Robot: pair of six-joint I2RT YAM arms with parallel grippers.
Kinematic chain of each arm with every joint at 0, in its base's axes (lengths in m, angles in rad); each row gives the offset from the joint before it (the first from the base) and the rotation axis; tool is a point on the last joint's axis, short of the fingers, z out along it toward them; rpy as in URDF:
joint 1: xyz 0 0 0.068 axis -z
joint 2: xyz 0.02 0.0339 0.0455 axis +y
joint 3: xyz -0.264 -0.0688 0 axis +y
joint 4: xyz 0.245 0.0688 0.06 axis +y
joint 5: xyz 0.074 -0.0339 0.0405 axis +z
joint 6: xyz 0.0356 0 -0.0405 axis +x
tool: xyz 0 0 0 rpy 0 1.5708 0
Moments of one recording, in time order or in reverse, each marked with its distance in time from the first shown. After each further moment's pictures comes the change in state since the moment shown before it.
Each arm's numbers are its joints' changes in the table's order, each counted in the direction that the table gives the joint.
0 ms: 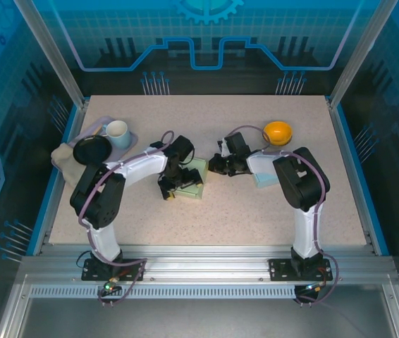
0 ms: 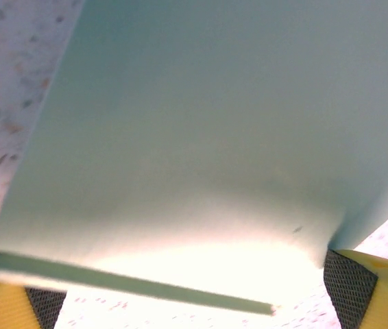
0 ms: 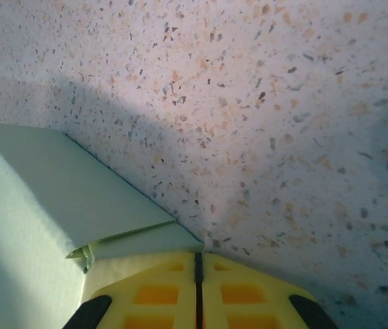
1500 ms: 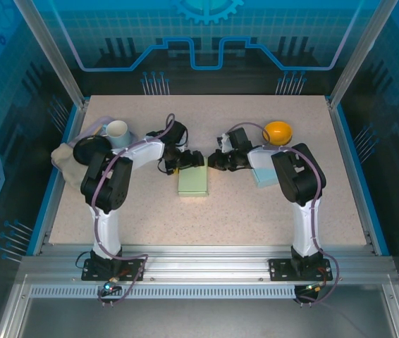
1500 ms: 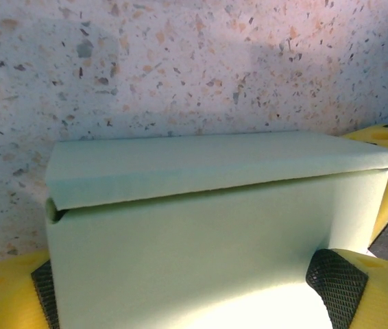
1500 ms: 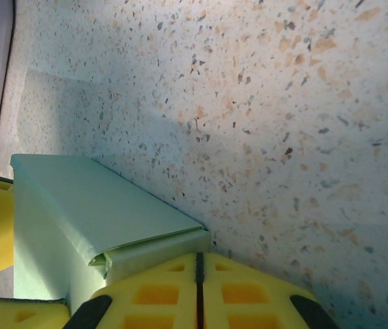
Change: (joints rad) left arm -0.134 0.190 -0.143 -0.273 -0.111 0.341; right arm 0.039 0.072 -0.082 0.003 0.159 -0.034
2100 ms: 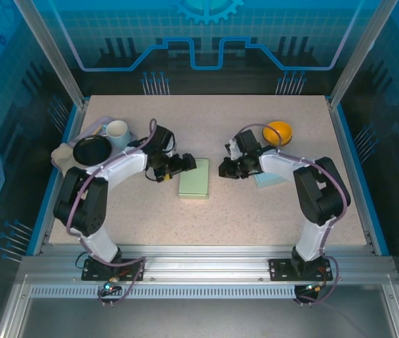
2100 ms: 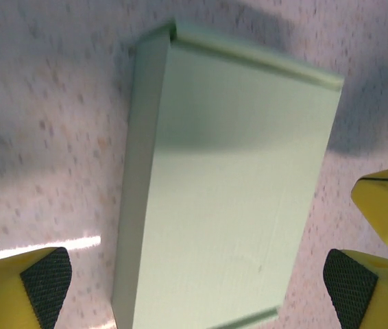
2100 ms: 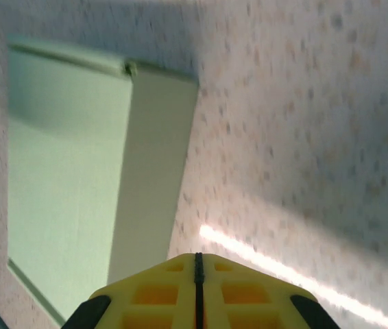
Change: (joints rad) left arm -0.015 -0.319 0.275 -0.038 -0.023 -0.099; right arm -0.010 -0.302 0.162 0.325 -0.124 -0.125
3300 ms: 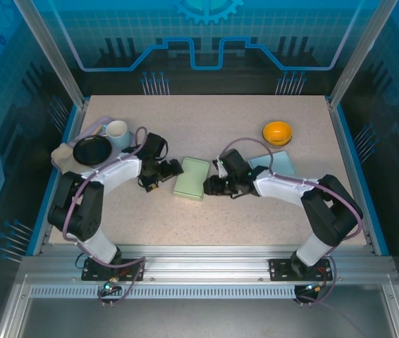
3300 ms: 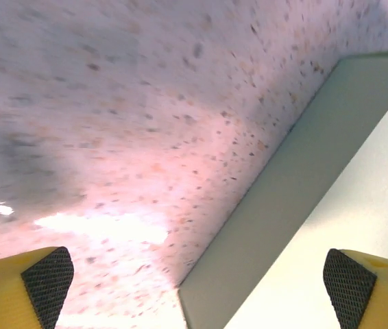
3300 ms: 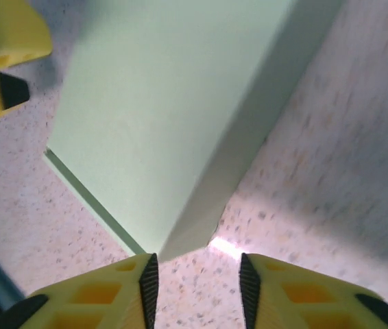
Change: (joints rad) left arm -0.052 -0.065 0.088 0.055 0.189 -0.156; right arm -0.235 -0.170 0.109 -0.074 -0.186 0.092
